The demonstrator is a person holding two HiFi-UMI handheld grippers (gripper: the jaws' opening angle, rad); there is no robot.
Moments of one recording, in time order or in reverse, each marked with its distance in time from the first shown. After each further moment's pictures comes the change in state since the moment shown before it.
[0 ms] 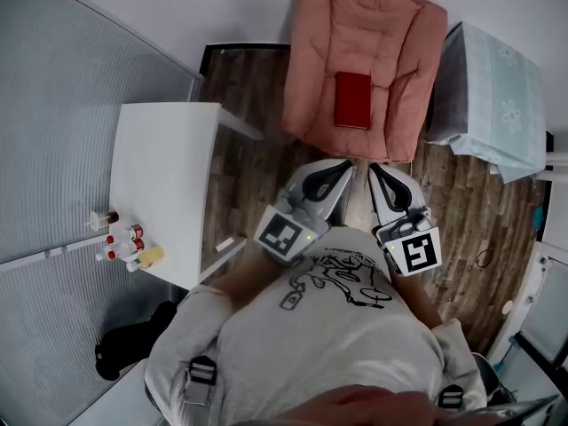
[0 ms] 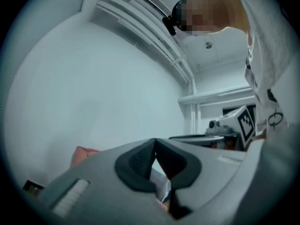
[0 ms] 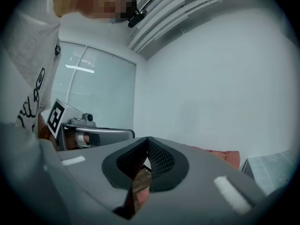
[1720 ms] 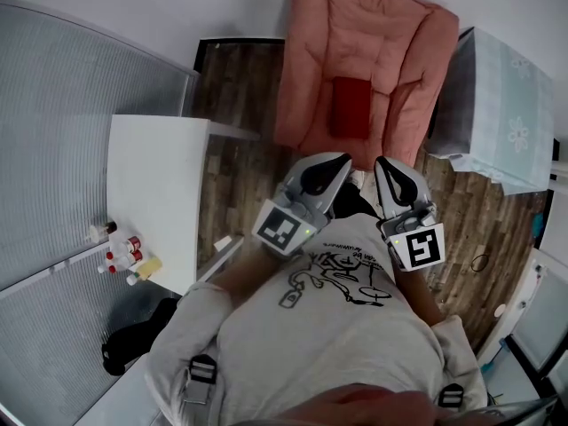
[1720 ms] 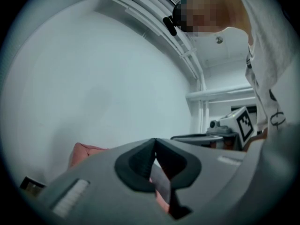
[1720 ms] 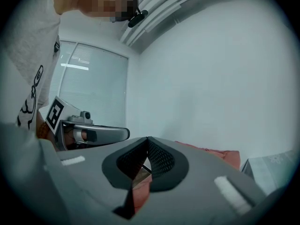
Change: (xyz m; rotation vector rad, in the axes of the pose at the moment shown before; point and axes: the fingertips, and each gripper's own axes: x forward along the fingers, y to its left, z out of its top) left arm 0.115 0.101 -0.025 -0.052 0.049 0.041; right arm 0.084 -0.133 -0.028 0.019 0.061 -0.008
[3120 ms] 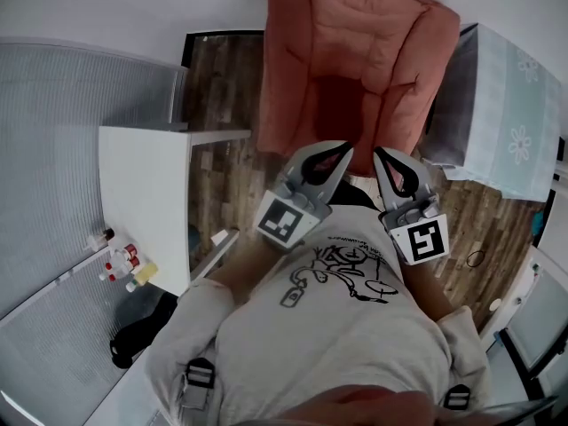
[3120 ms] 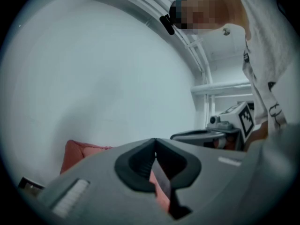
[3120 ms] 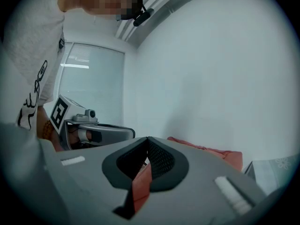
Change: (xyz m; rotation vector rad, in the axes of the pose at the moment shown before) left arm 0.146 0.059 -0.031 -0.011 0.069 0.019; right arm 0.060 -0.139 -0.019 0.051 0.028 0.047
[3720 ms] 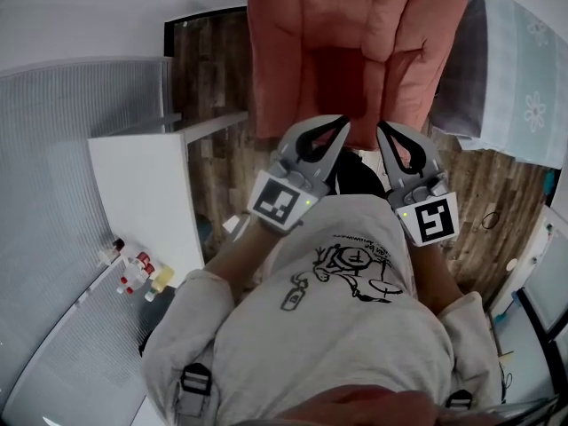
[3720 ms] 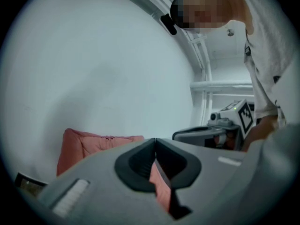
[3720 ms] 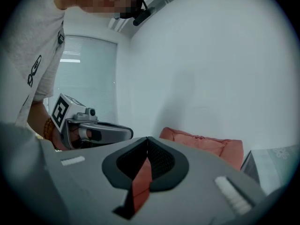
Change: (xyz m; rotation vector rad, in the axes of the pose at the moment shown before) left arm 0.009 0.065 -0.057 -0.031 0.089 -0.065; right arm 0.054 -0.015 -0.056 0.032 0.078 -0.070
